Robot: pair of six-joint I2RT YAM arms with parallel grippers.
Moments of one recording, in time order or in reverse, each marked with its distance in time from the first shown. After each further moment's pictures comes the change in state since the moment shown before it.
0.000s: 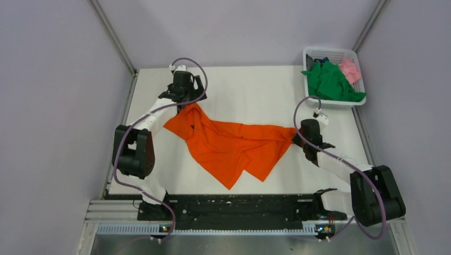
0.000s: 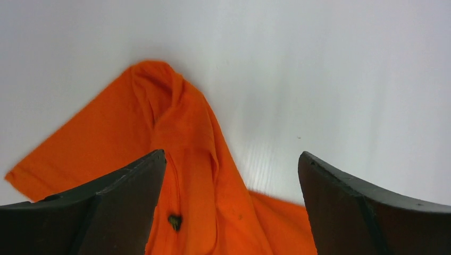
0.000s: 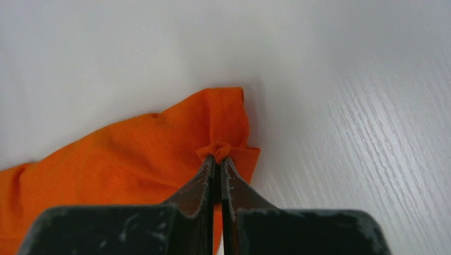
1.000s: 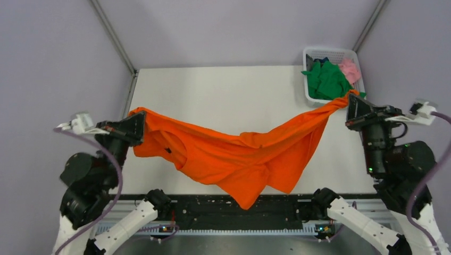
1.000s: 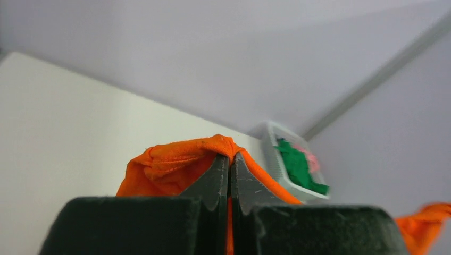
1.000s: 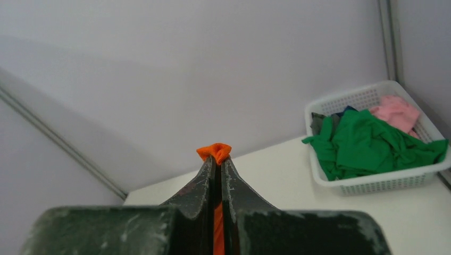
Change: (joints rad) left arm -0.409 -1.376 -0.145 -0.310 -0.230 -0.074; right arm 0.427 -0.766 0.768 -0.474 0.353 -0.398
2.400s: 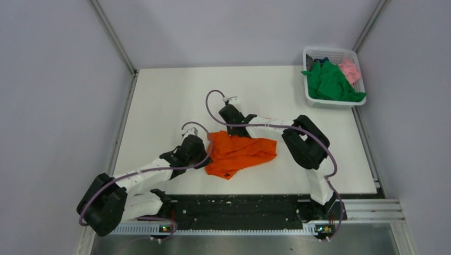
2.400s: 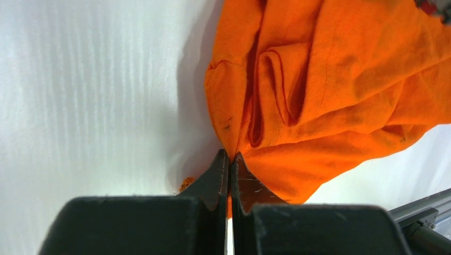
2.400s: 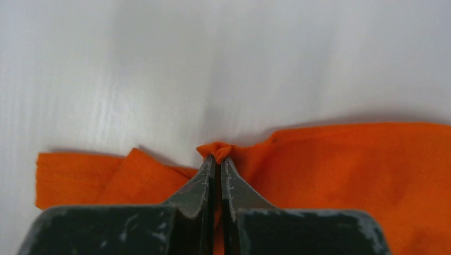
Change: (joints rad) left arm 0.002 0.743 -0.782 0.422 0.369 -0.386; right arm 0.168 1.606 0.208 0.158 -0.271 0.195
